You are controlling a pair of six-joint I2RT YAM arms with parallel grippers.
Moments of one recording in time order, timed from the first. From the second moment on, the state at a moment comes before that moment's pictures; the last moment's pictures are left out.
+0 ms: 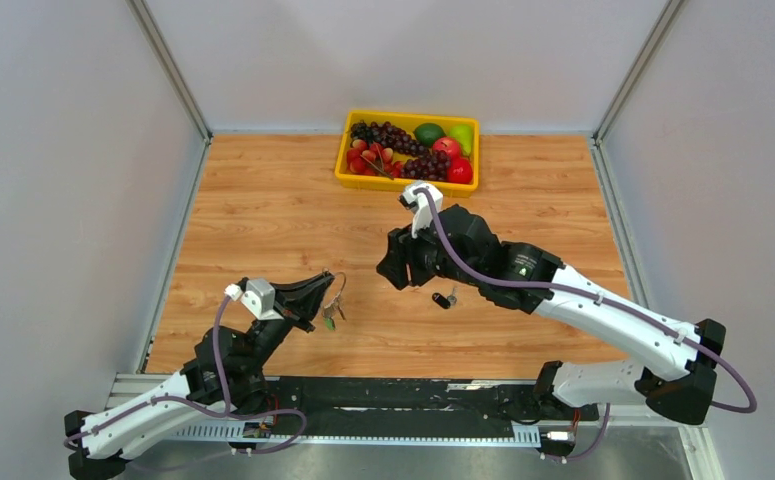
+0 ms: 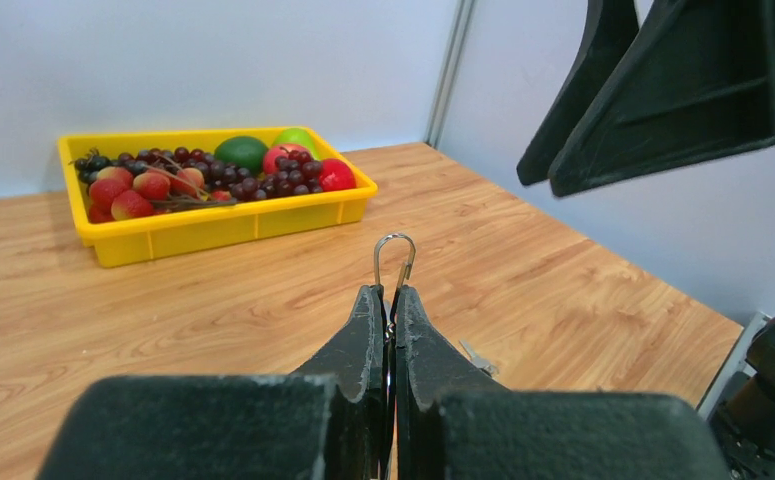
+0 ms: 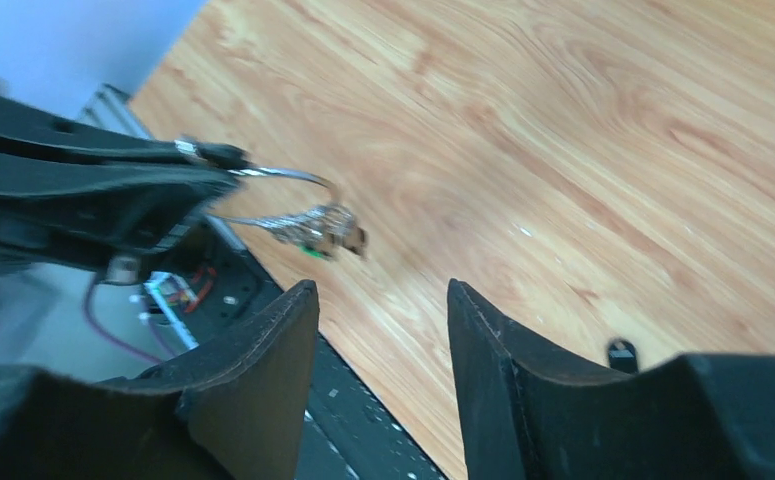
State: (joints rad) left arm -1.09 0.06 0.18 0.23 -0.39 -0.07; right arm 1.08 1.22 1.30 -0.53 0.09 0.42
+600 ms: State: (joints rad) left arm -1.09 0.14 0.18 0.21 -0.43 -0.07; right arm 0.94 1.14 0.90 -0.52 0.17 0.55
